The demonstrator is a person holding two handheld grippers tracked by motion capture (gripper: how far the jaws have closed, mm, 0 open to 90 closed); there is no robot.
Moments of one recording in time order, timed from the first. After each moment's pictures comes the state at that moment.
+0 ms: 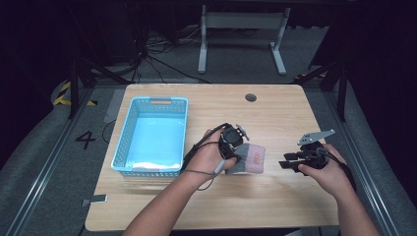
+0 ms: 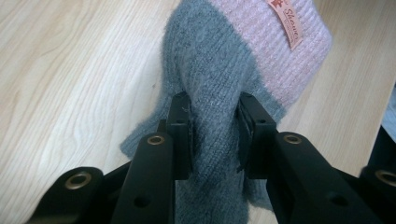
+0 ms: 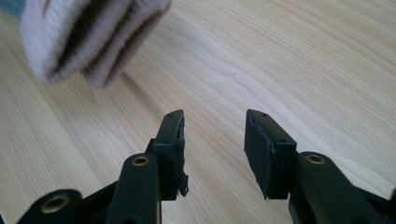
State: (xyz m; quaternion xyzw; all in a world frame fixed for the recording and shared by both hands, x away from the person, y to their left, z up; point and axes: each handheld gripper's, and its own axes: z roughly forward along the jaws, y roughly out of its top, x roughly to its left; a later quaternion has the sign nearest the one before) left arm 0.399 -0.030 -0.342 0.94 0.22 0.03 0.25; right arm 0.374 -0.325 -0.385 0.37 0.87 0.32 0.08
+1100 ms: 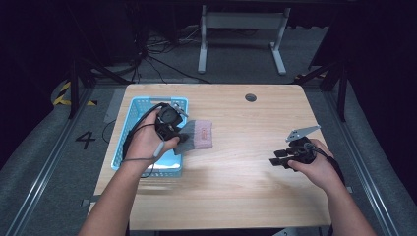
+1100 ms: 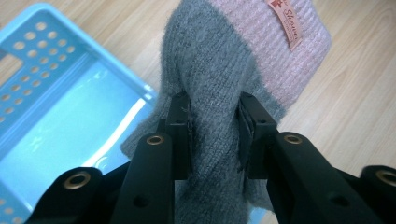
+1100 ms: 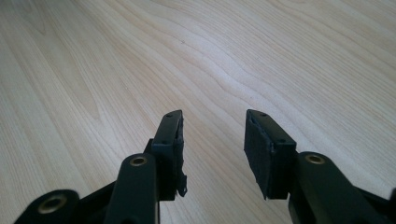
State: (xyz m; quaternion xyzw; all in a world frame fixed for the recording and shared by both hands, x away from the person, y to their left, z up) left arm 0.417 0.116 -0.301 0.91 0.31 0.09 0.26; right arm 0.392 -0.302 -0.390 0.35 0.88 0.32 0.07
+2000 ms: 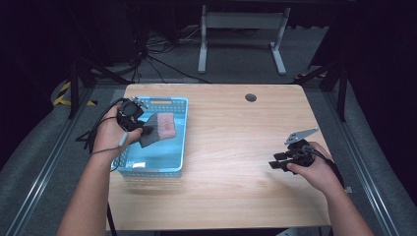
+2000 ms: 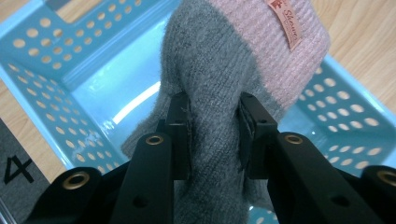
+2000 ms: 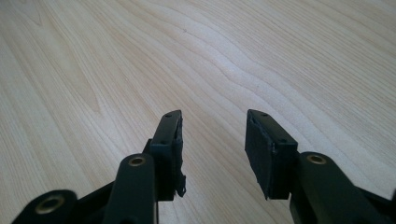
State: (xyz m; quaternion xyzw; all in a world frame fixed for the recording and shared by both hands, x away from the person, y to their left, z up) left arm 0.454 0.212 -0.327 0.89 0.38 0.10 0.23; right arm 0.388 -0.299 -0.397 0.35 0.88 0.31 0.06
